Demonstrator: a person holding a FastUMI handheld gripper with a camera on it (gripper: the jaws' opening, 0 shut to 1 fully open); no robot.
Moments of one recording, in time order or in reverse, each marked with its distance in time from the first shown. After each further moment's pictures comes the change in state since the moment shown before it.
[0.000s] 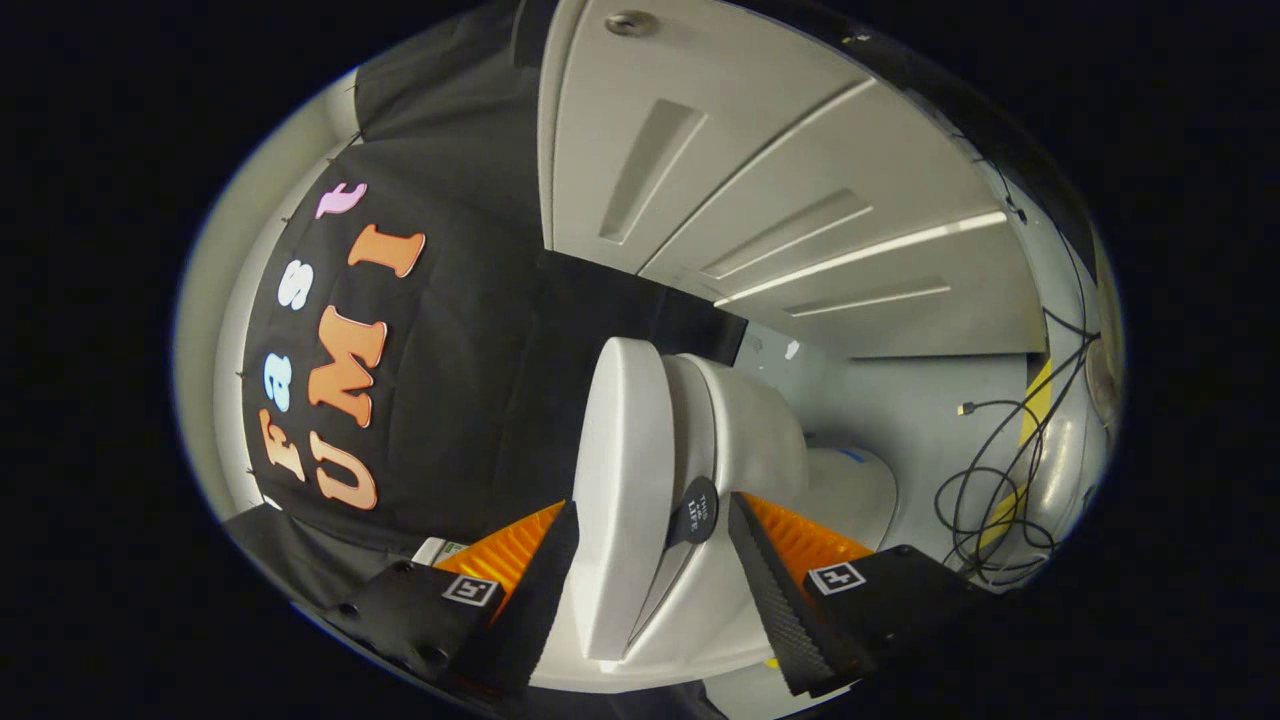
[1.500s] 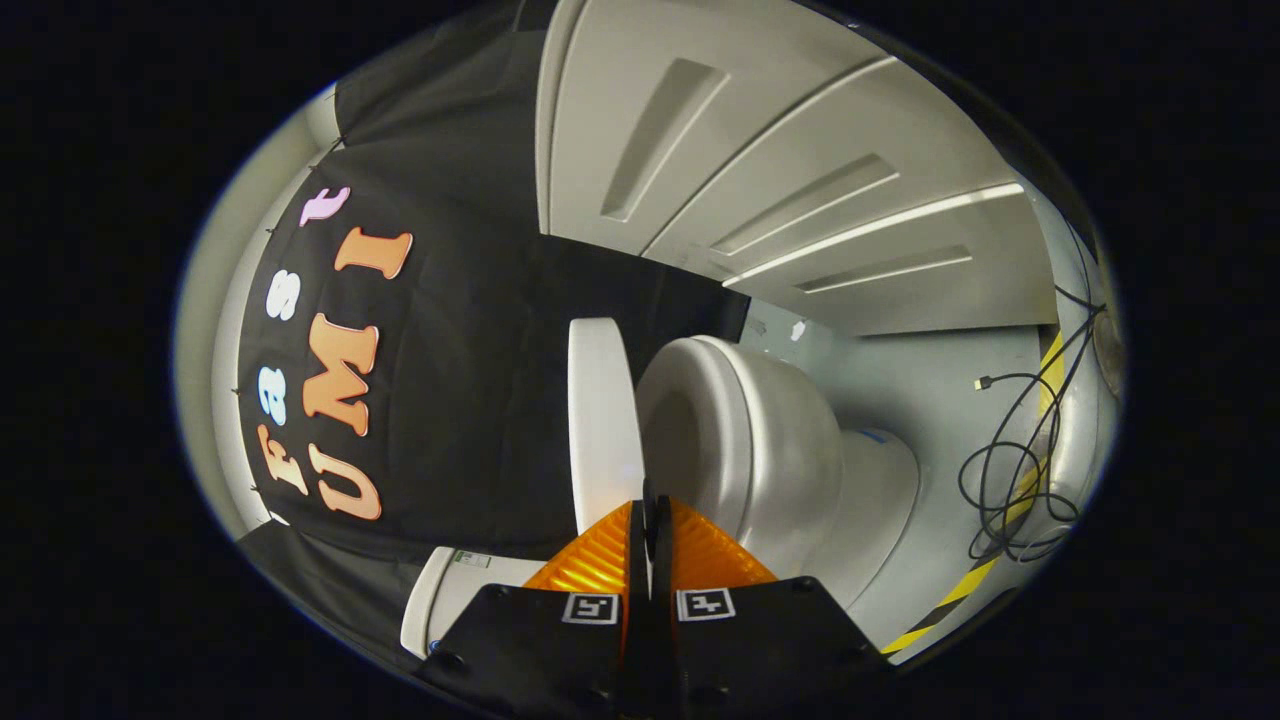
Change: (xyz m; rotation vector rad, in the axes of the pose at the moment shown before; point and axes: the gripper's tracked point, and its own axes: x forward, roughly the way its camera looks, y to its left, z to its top) arm 0.013 0.046 -0.002 -0.019 0.008 0.013
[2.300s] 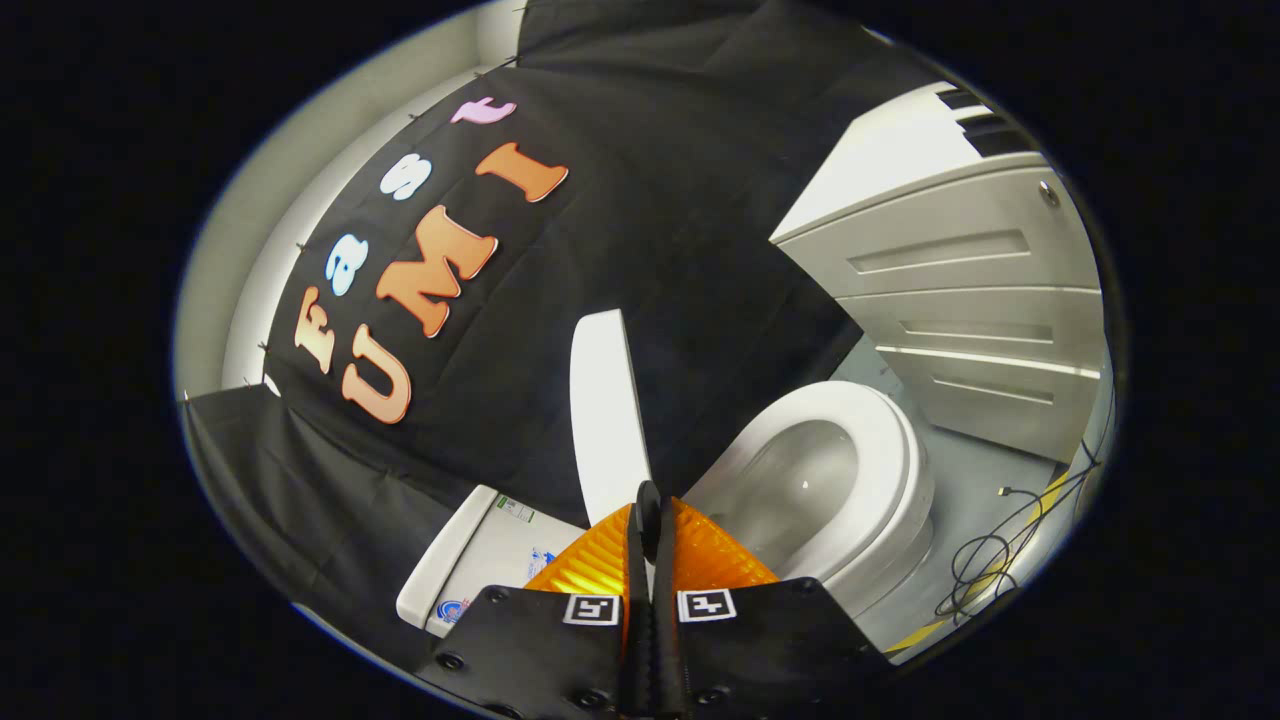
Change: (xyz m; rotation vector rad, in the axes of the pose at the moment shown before) arm -0.006 0.173 -0.033 -0.407 -0.072 0.074
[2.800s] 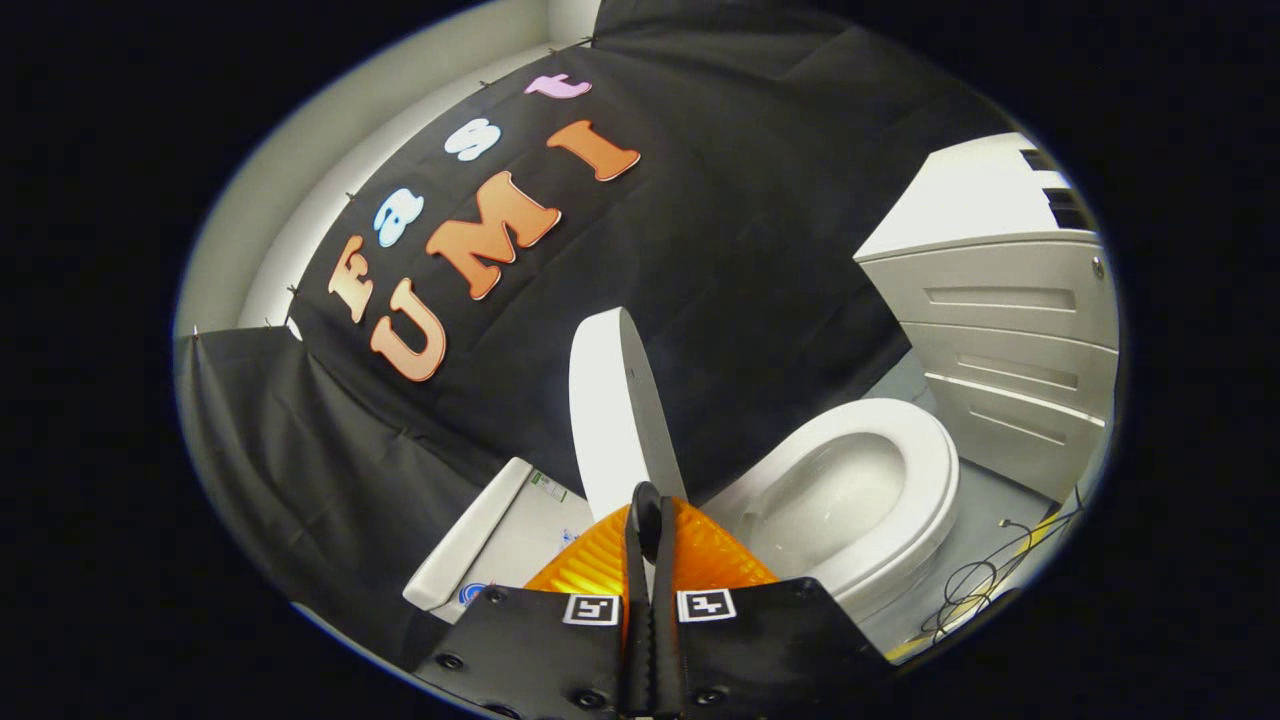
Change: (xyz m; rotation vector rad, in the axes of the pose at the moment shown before) arm -0.003 0.080 -0.024 -0.144 0.032 0.057
